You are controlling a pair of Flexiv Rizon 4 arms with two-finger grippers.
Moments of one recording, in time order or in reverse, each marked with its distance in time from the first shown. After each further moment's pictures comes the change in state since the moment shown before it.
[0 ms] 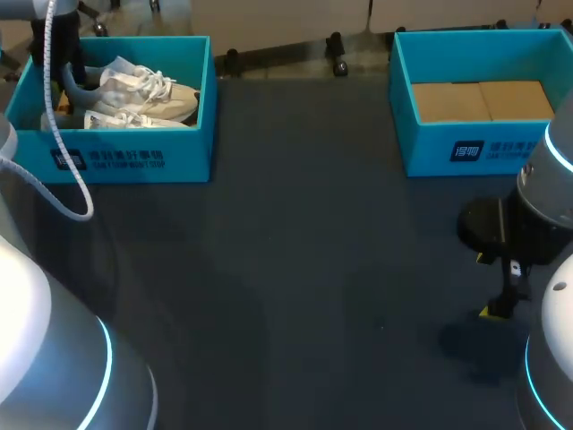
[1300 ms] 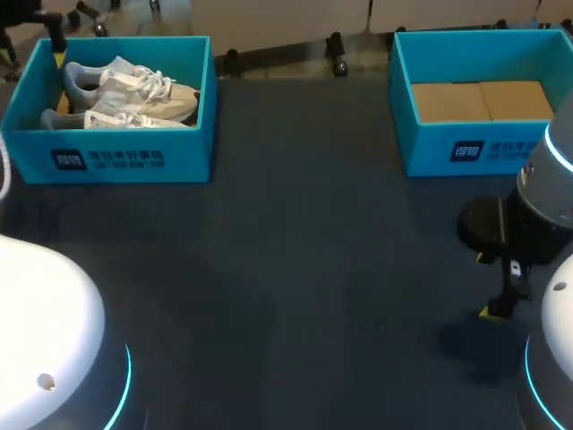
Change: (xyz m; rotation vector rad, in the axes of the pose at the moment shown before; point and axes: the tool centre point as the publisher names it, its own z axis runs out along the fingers) left arm 0.016 -0.088 -0.120 0.034 -0.055 -0.001; right arm 0.000 0.000 0.000 0.000 0.000 0.000
